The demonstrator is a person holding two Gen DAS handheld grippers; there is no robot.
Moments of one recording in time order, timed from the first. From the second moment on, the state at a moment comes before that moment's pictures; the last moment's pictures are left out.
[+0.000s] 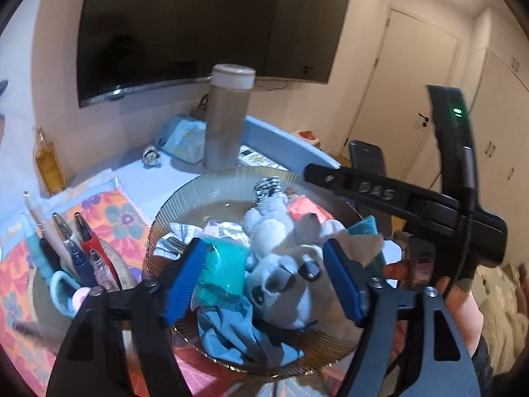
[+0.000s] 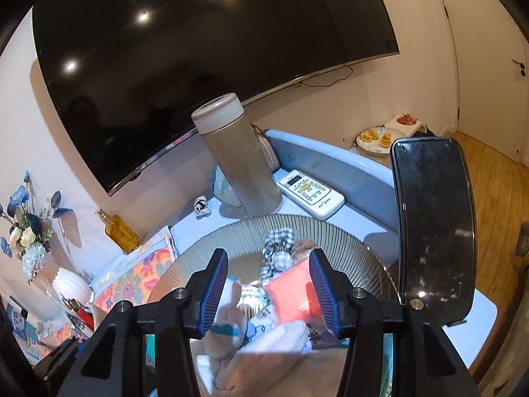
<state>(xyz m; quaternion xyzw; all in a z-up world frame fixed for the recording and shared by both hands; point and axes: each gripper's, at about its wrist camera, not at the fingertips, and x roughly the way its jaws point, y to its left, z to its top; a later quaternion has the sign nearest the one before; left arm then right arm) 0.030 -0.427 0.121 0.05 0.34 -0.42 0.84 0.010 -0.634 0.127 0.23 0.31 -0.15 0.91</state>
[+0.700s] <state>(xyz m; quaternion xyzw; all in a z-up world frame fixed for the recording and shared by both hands) -0.053 -0.233 0.181 0.05 0.27 -0.22 0.94 -0.061 -0.472 0.180 0.19 0.27 -0.01 0.94</state>
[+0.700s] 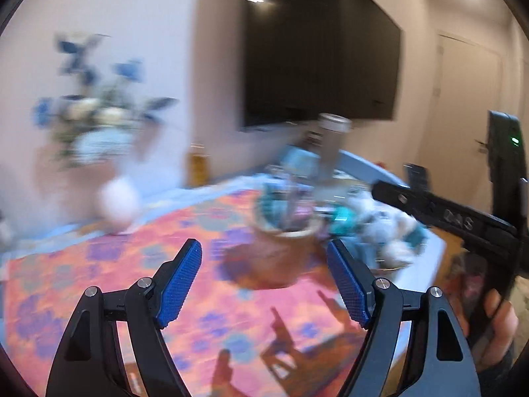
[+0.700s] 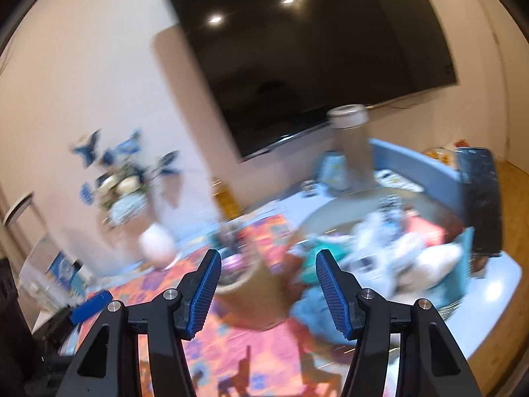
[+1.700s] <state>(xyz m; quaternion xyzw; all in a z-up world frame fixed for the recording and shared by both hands) -0.025 -0.066 0.044 0.01 0.30 0.04 0.95 -0.003 -0.244 0.066 -0.01 0.27 0.06 0.96</state>
